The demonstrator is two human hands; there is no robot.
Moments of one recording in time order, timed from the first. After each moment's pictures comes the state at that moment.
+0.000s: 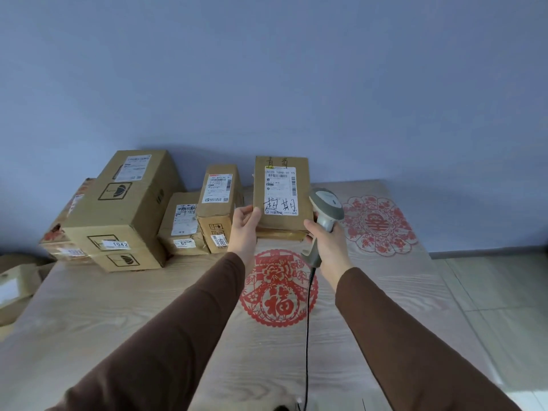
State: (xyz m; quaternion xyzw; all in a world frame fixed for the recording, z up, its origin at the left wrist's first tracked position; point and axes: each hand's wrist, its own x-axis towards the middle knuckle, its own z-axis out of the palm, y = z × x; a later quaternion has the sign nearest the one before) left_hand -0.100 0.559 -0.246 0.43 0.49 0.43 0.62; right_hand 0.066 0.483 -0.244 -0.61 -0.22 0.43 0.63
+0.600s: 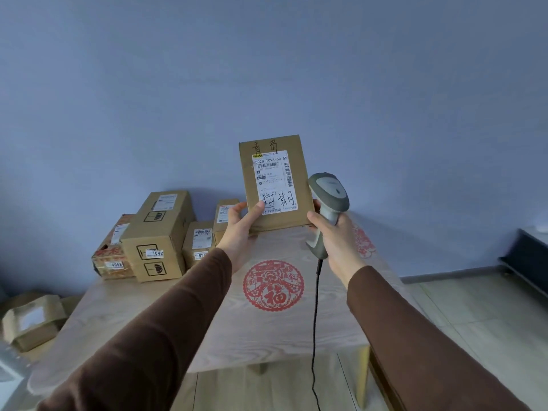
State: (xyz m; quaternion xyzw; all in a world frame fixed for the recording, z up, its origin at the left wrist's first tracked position) left_hand -0.189 0.370 -0.079 0.48 0.32 0.43 0.69; right_hand -0.006 0.276 -0.078 -0.55 -0.33 0.32 0.70
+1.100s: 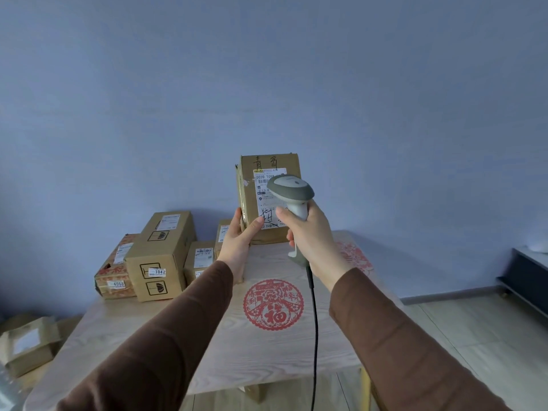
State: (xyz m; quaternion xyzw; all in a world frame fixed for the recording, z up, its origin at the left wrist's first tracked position) left_hand -0.203 0.354 -0.058 0.57 0.27 0.46 0.62; right_hand -0.070 0.257 -0.005 -0.56 -0.47 0.23 0.64
